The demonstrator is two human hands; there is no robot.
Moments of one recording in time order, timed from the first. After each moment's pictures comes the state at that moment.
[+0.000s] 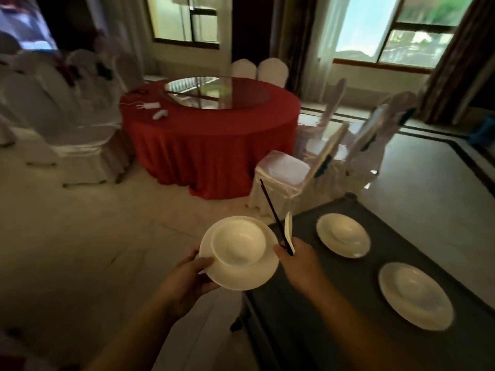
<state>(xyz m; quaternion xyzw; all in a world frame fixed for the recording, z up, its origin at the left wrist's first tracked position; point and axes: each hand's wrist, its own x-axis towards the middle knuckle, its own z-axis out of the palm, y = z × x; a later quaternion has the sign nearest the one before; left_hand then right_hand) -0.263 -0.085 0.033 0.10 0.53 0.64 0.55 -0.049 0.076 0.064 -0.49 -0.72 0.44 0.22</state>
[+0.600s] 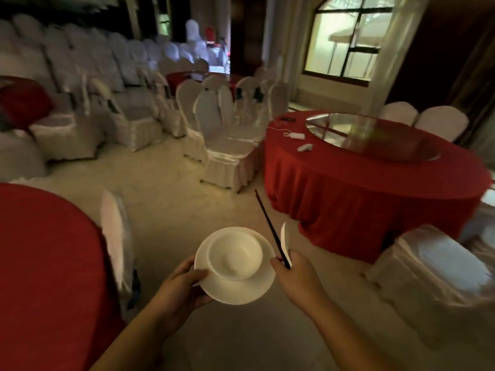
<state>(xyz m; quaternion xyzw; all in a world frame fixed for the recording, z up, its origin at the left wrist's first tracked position) -0.573 -0.264 0.056 -0.05 0.55 0.77 0.32 -0.477 -0.023 0.083 -0.26 -0.83 0.48 0.10</state>
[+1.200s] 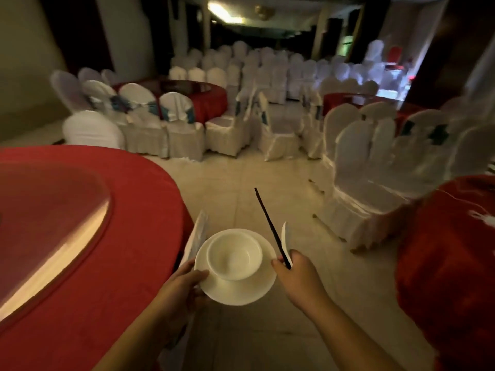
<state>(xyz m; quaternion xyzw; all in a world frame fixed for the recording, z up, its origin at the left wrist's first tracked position) -0.793 -0.299 0.060 -0.21 0.52 0.83 0.03 -0.875 -0.054 0.094 0.04 -0.87 0.48 -0.06</state>
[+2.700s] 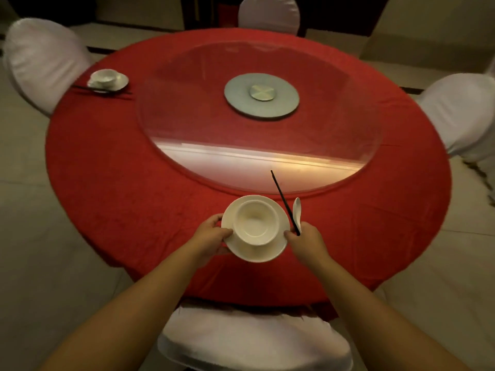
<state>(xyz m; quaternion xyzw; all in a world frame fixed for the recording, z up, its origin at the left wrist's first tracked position) -0.904 -0.517 -0.060 -0.64 0.20 0.61 -0.41 -1.149 -0.578 -0.053 0.62 -0.68 0.13 -0.37</state>
